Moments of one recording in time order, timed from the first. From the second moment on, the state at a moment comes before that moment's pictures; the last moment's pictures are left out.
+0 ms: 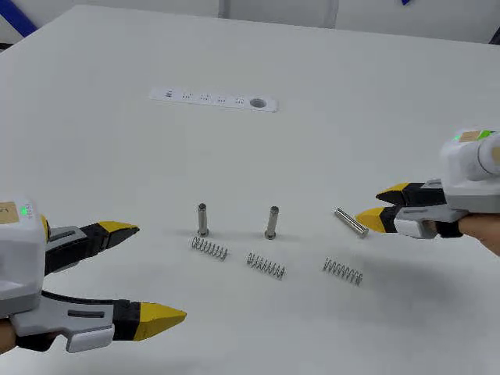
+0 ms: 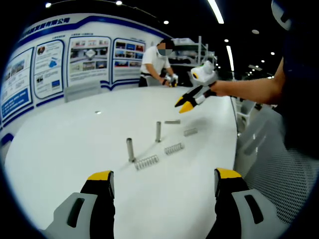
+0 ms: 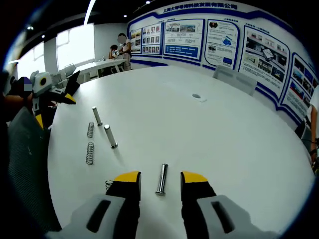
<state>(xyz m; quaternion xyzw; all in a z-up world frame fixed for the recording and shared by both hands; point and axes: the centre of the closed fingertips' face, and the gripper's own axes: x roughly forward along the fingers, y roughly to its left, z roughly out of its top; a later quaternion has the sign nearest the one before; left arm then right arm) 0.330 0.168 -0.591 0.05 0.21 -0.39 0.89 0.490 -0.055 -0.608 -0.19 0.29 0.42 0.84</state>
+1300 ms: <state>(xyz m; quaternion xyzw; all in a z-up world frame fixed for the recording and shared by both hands) 0.329 0.167 -0.590 0.04 0.21 -0.40 0.89 0.512 -0.035 -0.662 -0.26 0.43 0.40 0.77</state>
